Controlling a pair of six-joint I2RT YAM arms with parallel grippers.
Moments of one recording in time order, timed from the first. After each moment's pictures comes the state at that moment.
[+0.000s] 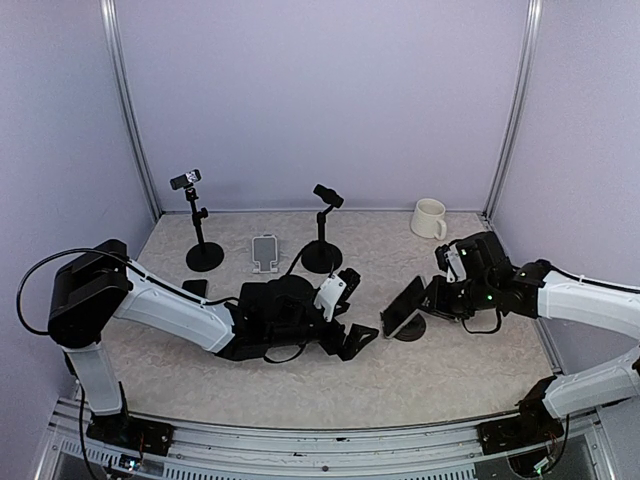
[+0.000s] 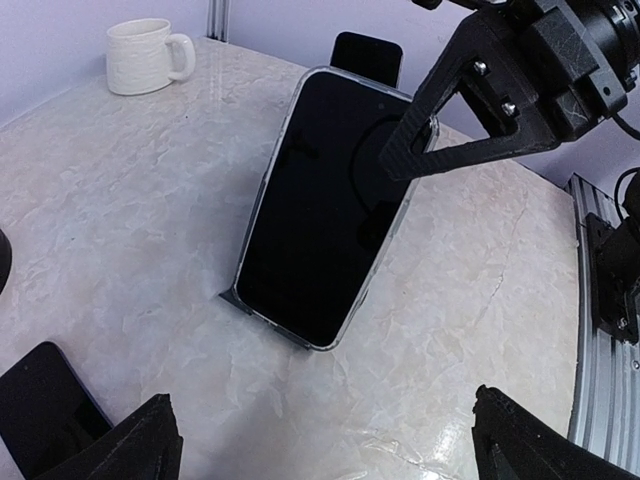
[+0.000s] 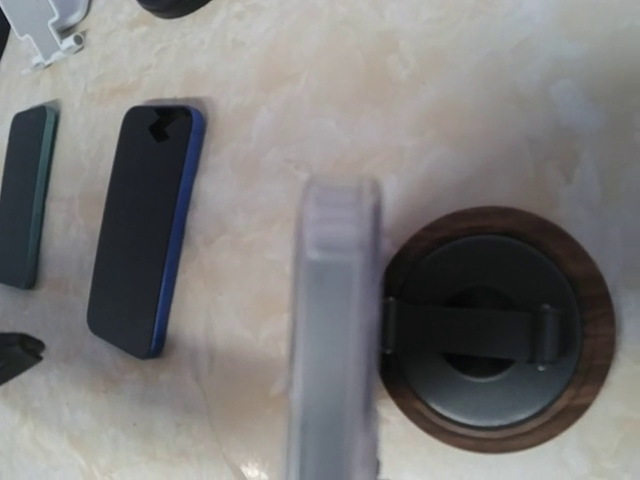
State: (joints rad) left arm -1.10 1.86 0.95 0.55 -0.01 -0.18; right arm 0.61 1.17 0.71 -0.30 -0.13 0.71
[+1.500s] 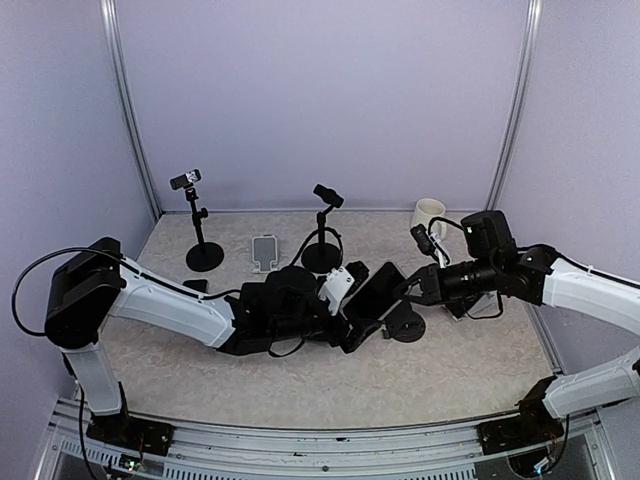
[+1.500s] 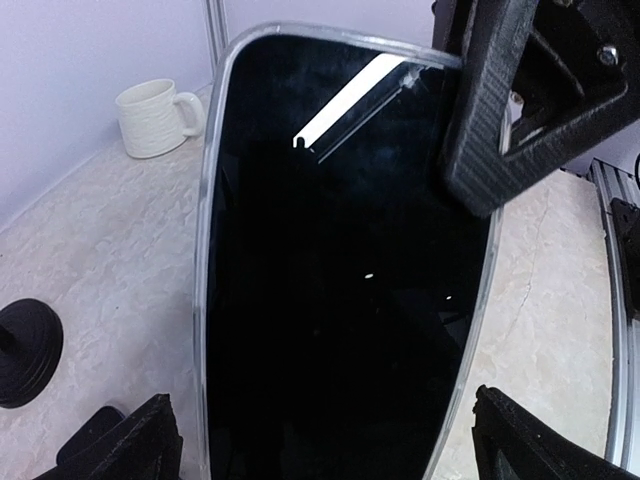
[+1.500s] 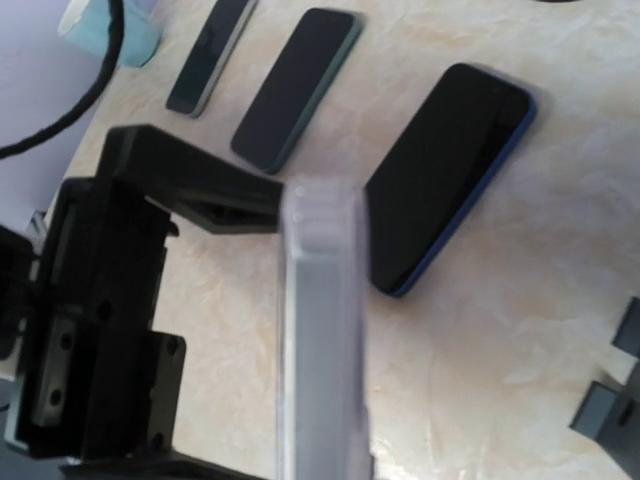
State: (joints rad) left arm -1.11 1.84 0.99 0.53 -0.06 0.01; right arm 0.61 1.16 0.83 -0.29 -0.51 0.43
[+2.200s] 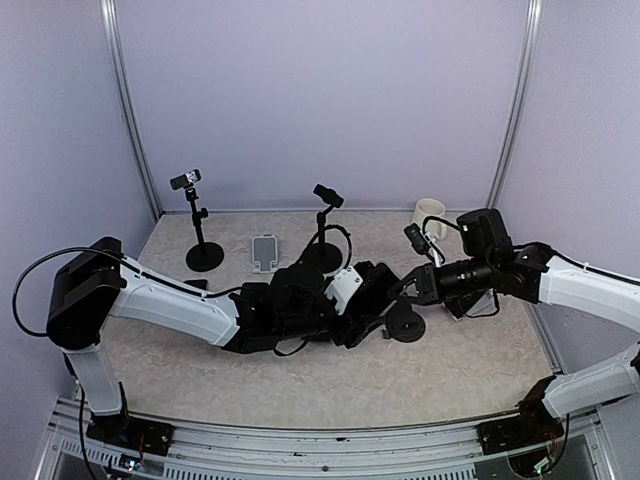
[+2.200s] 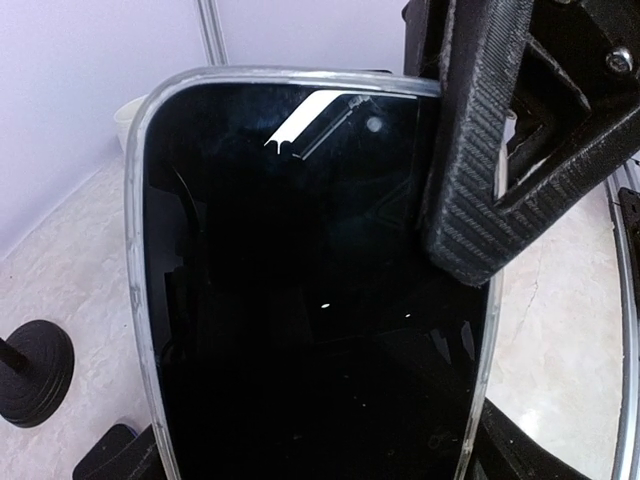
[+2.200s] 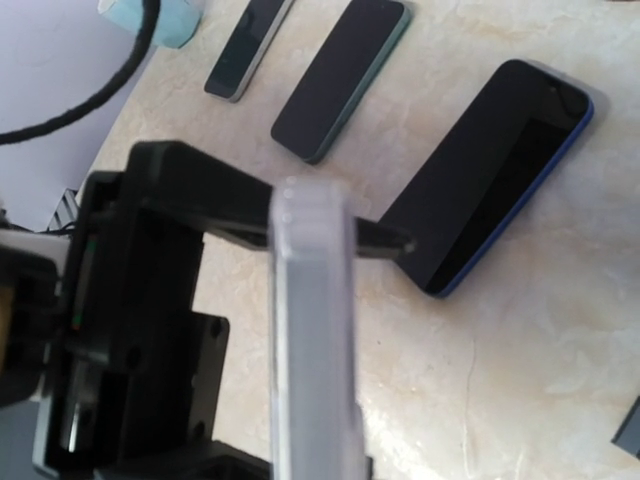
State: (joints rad) left arm -1.13 1.86 1.05 0.48 -0.08 0.05; right arm 0.63 1.20 0.84 -0.27 -0.57 0.44
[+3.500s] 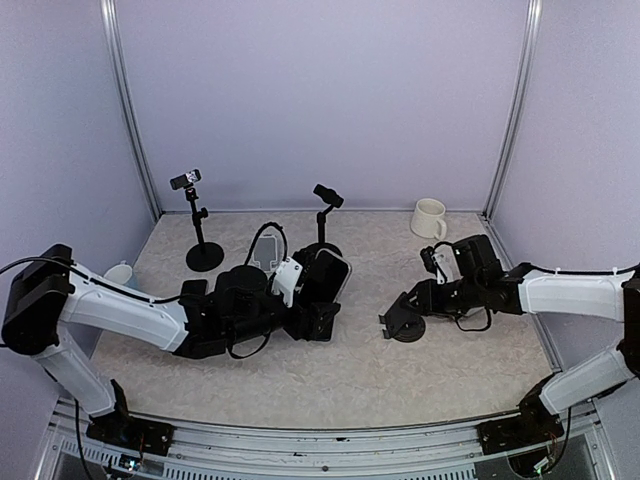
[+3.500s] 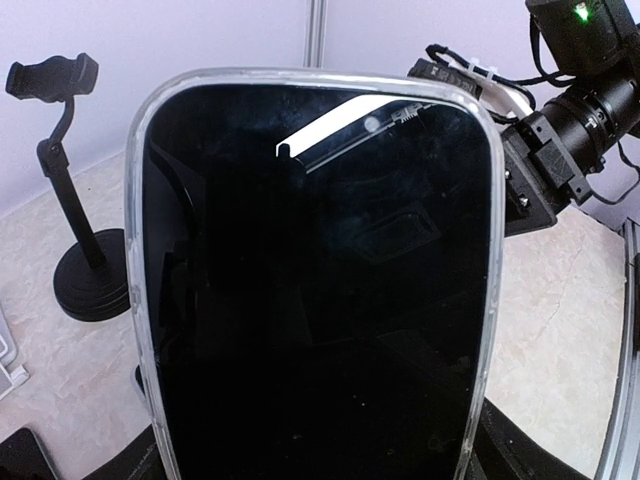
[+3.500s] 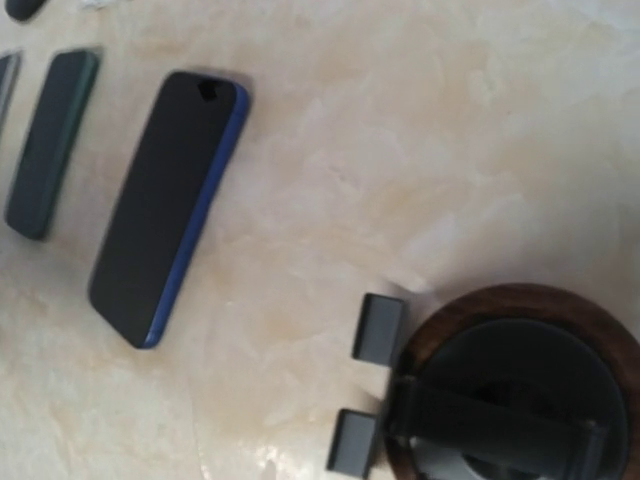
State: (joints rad) left arm -1.06 1.60 0.75 0.57 -0.16 -0.13; right arm 0.51 1.31 0.68 -0.11 -0.34 0.50
